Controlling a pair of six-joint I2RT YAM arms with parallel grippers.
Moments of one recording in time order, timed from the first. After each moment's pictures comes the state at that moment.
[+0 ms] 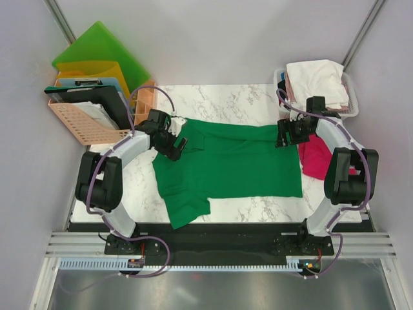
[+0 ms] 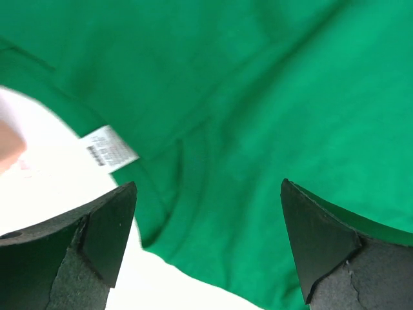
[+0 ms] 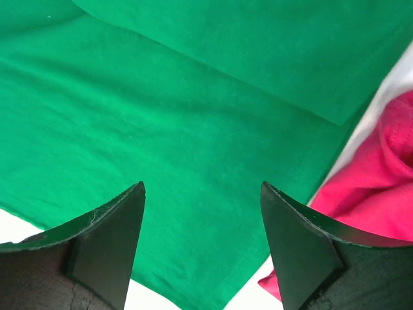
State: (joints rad) left arm -0.27 1.68 1.12 -0.48 0.21 0.36; right arm -0.09 1.75 1.30 -0.69 -0.42 -0.28
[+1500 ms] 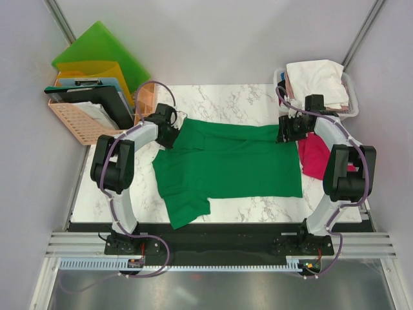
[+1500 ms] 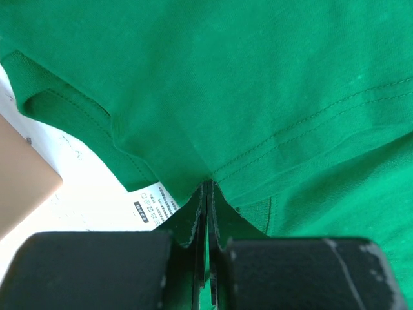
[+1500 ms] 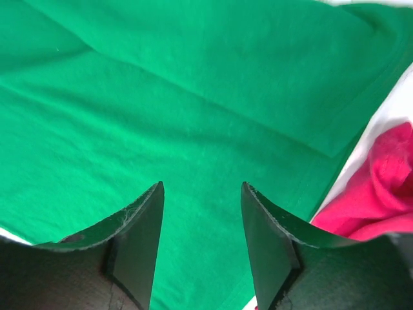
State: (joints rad) left arm -0.26 1.94 1.32 -0.46 0.04 0.27; right arm -0.08 1.79 1.32 -0.64 -0.44 -0.25
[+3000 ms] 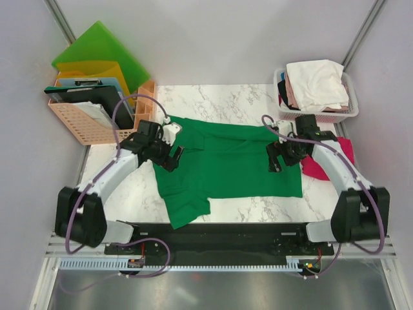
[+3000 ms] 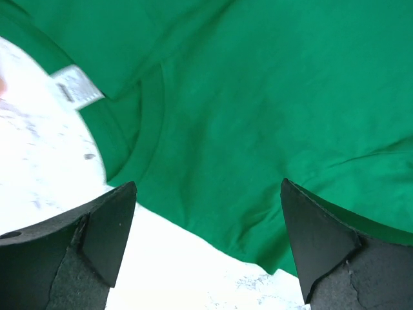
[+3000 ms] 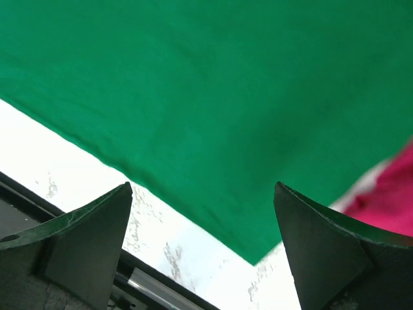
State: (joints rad) left arm -0.29 1.32 0.93 -0.52 0.23 0.30; right arm 0.04 1.34 1.01 -0.81 -0.36 -0.35
